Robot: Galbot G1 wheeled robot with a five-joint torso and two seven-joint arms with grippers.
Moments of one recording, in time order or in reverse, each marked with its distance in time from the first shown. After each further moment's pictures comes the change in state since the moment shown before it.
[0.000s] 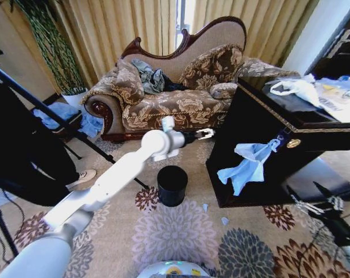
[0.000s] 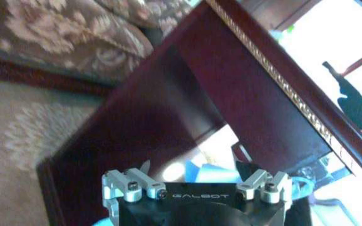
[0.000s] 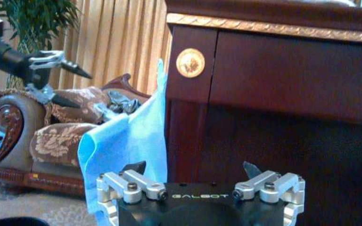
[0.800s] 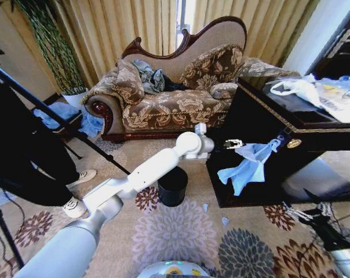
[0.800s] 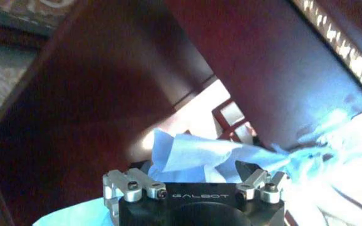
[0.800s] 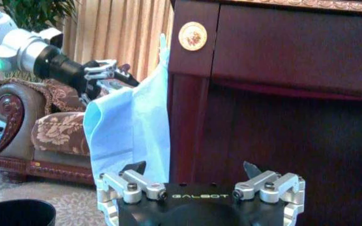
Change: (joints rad) left arm -0.084 -0.246 0.162 0.344 0.118 0.043 0.225; right arm 0.006 0.025 -0.040 -0.056 -0.041 0.047 -0.014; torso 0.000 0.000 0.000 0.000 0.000
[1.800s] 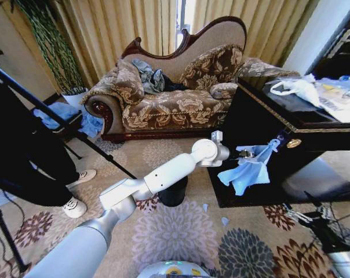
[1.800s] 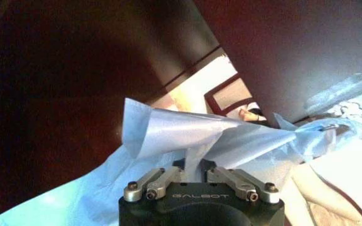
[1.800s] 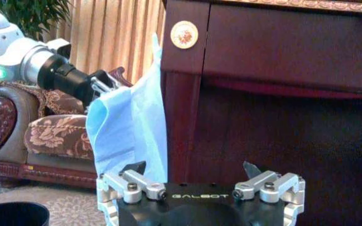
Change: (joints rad) left arm 0.025 -0.097 0.028 0.077 -0.016 0.001 0.002; right arm -0.003 0.003 -0.003 -0.034 0.018 0.037 -0.001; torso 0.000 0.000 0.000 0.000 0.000
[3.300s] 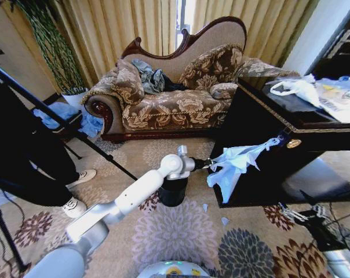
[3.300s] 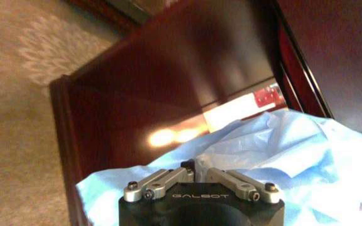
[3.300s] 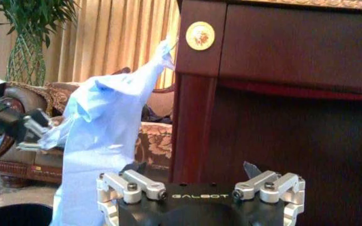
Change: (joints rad) left arm 0.335 0.330 -0.208 -0.267 -0.004 -0.007 0.002; right arm -0.005 0.006 -0.043 0.052 -0.027 -0.013 0.037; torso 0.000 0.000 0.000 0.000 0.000
